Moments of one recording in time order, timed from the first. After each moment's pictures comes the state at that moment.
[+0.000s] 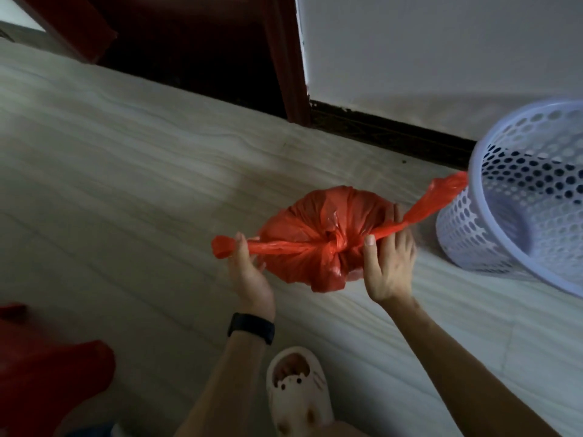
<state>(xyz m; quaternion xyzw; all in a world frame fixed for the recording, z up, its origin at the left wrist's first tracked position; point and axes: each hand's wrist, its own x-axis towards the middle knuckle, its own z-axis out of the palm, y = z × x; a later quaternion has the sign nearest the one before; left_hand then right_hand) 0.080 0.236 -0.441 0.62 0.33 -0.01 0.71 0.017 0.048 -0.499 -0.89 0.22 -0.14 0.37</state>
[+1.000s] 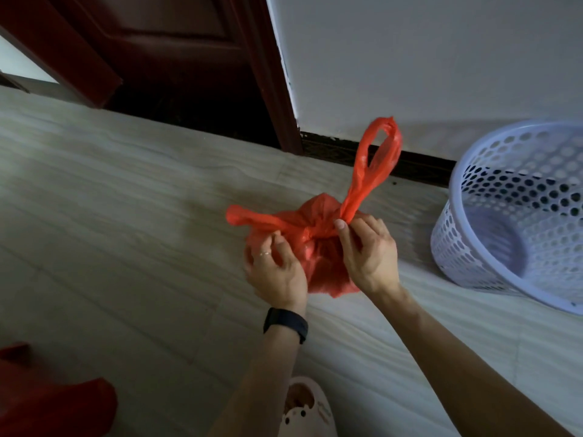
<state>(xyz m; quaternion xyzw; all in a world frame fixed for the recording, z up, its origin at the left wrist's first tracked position) 0.103 0.176 -0.444 0.88 0.24 0.07 0.40 0.073 0.045 -0.457 -0.88 0.17 -0.24 0.39</state>
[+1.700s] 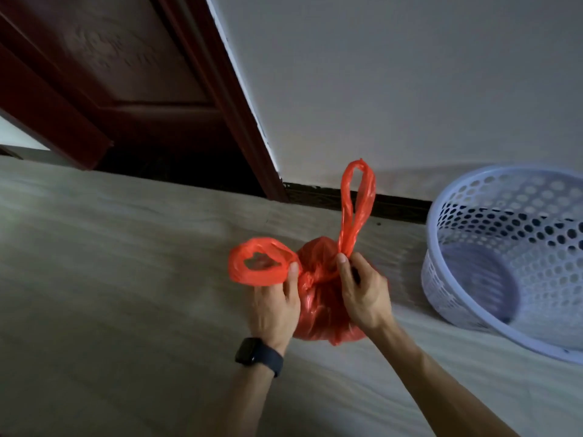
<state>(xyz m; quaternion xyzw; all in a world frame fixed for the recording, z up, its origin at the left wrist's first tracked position) 0.145 0.174 -0.432 0.94 -0.13 0.07 0.32 0.087 0.028 -0.450 -0.79 0.26 -0.17 0.52</state>
